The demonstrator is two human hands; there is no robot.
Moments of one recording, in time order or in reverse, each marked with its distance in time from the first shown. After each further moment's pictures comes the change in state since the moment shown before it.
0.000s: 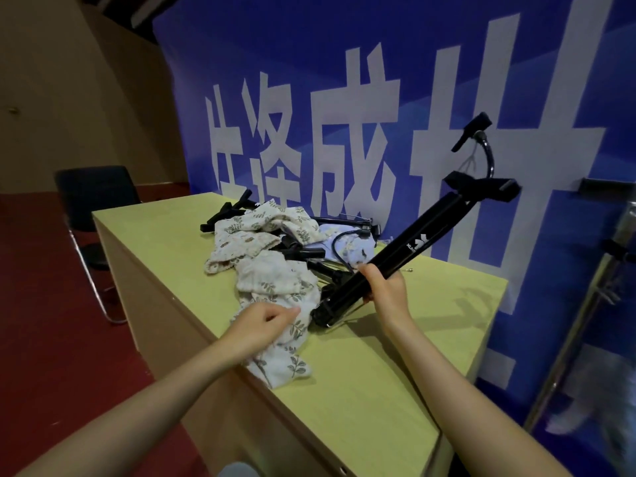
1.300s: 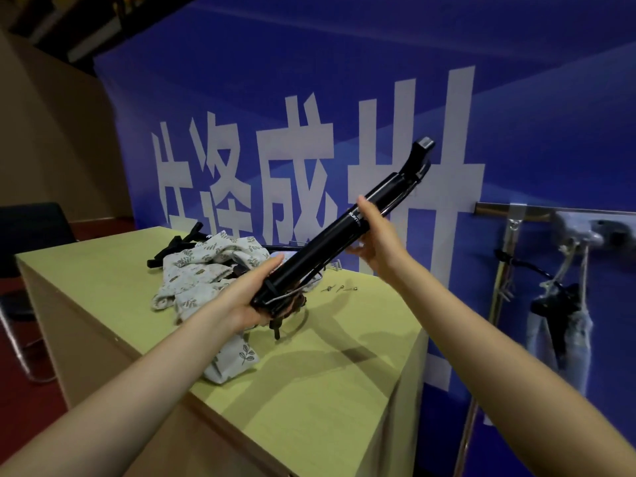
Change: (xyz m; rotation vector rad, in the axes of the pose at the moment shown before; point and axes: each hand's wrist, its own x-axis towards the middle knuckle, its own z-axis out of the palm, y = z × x) left_hand 0.033 0.137 -0.007 -0.981 -0.206 -0.454; right_hand 0.022 -0.135 -0.060 0.199 -0.204 0.012
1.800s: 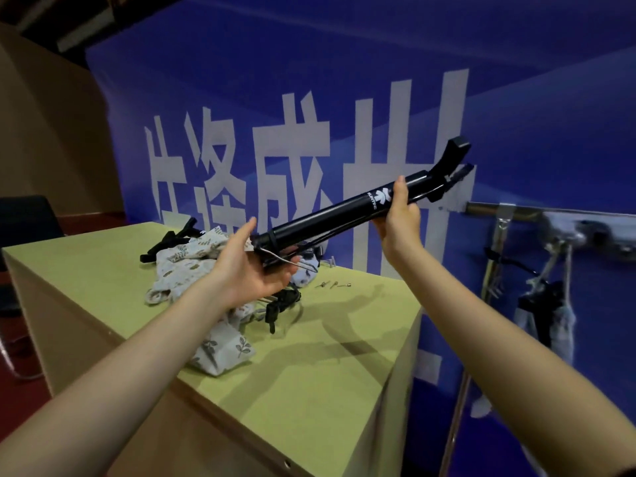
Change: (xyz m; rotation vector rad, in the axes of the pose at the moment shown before) left_hand -0.006 0.022 0.003 -0.273 0.000 0.041; right_hand 0.010 -0.020 -0.010 0.163 0.406 -0.191
